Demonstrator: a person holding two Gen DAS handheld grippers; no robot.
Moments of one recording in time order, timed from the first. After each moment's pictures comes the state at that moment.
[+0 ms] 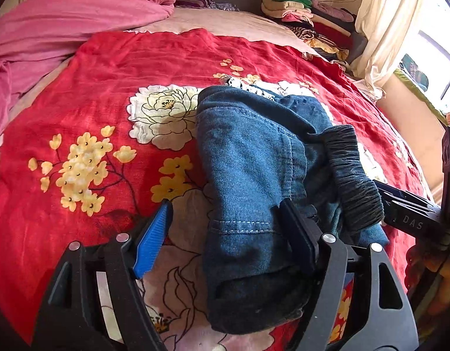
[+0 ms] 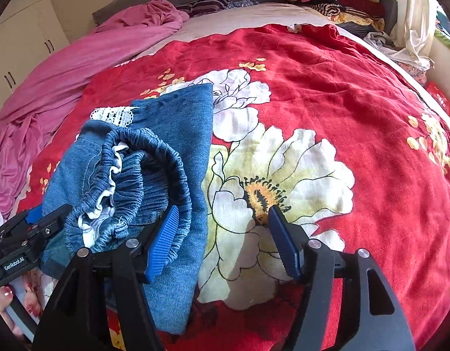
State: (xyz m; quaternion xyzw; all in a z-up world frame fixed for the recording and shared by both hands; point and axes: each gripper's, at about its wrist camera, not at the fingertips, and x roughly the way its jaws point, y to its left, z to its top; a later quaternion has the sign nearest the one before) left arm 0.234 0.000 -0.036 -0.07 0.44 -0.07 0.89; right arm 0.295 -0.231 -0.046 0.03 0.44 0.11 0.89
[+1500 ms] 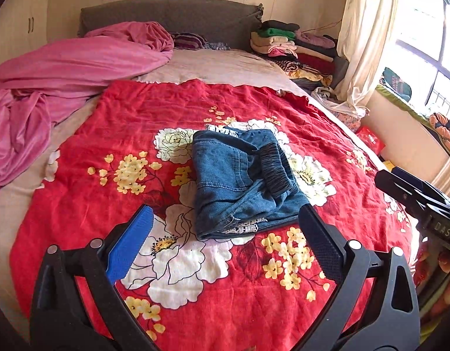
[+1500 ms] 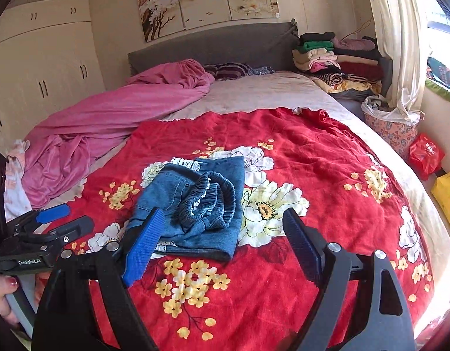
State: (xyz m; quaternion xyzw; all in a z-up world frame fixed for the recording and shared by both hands) left arm 0.111 -0.011 0.060 -0.05 0.35 -0.07 0.93; right arm 0.134 -0.233 0.074 0.00 0.27 0.14 0.95
